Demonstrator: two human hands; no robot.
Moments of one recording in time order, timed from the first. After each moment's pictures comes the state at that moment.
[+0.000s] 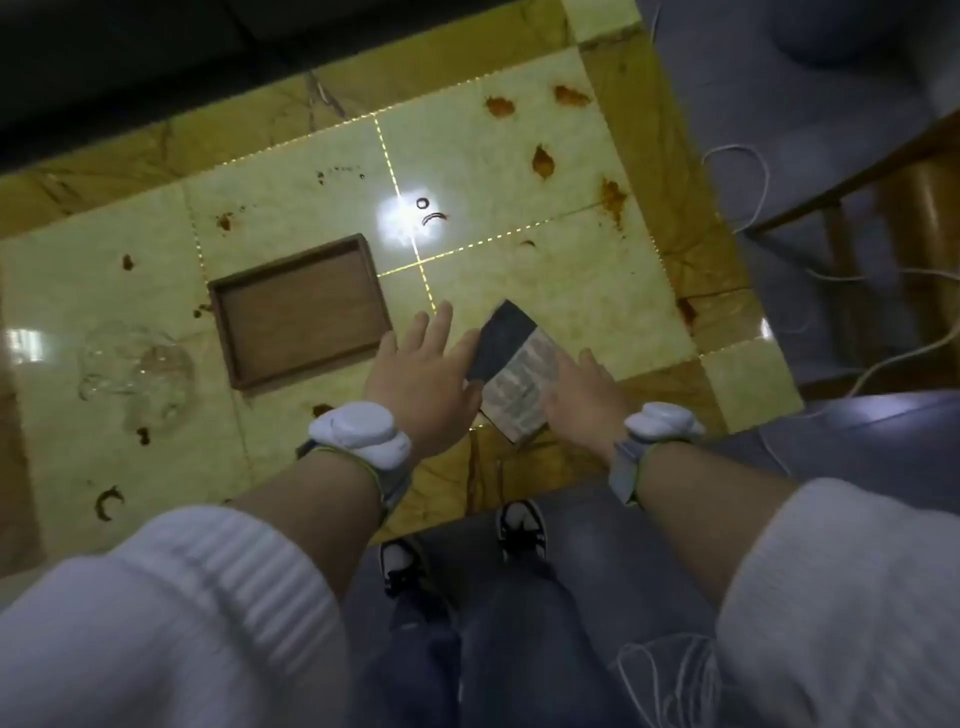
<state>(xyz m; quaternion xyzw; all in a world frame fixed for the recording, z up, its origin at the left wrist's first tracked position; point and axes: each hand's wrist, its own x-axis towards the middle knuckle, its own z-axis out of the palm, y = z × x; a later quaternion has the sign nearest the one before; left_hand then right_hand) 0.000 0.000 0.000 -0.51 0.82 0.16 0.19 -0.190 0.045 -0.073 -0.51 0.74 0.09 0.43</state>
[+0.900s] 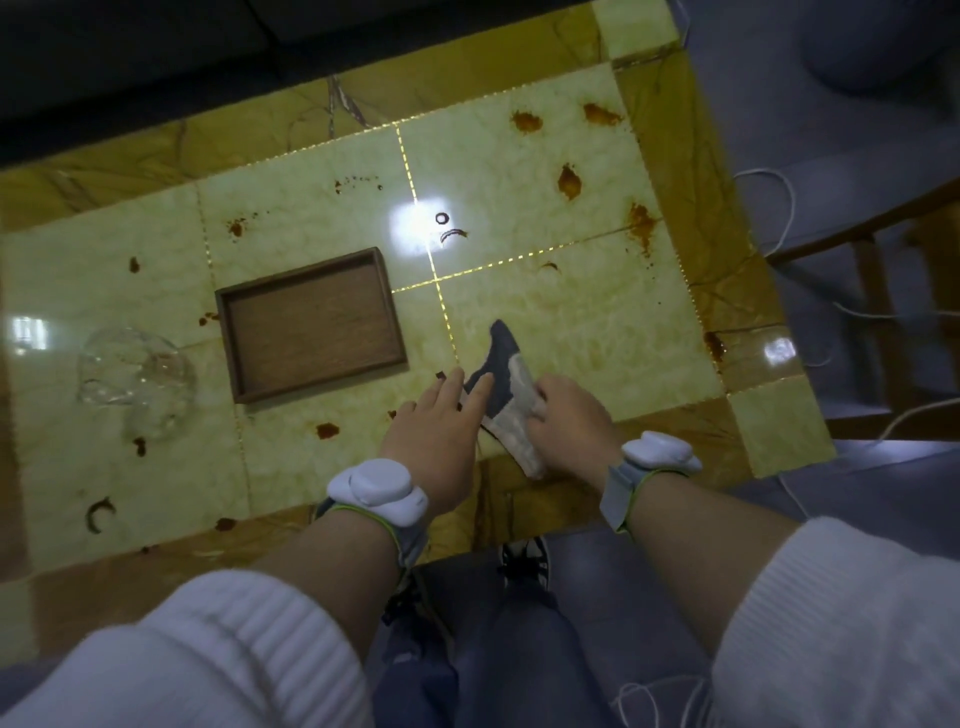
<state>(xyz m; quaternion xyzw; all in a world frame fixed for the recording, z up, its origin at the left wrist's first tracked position) 0.009 0.005 -0.033 -0.51 0.78 0.24 0.26 -0.163 0.014 -0.097 -0.57 0.70 0.02 0.44</state>
